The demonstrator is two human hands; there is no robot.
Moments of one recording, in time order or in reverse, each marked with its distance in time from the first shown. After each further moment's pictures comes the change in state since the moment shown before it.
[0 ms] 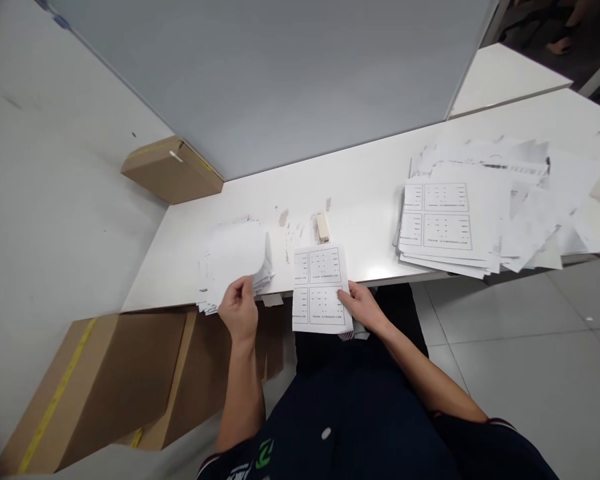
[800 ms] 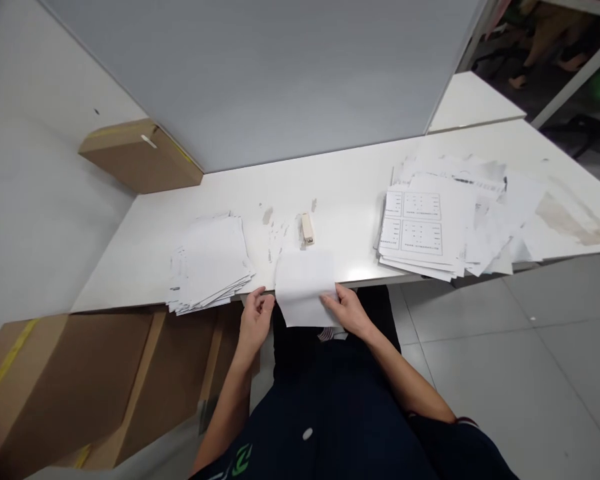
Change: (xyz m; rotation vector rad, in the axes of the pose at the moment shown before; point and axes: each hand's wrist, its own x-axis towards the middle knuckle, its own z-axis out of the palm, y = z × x) left_hand -0.050 0.005 0.020 -0.117 -0.479 -0.364; right_hand -0.011 -0.001 -0.013 -0.329 0.056 -0.200
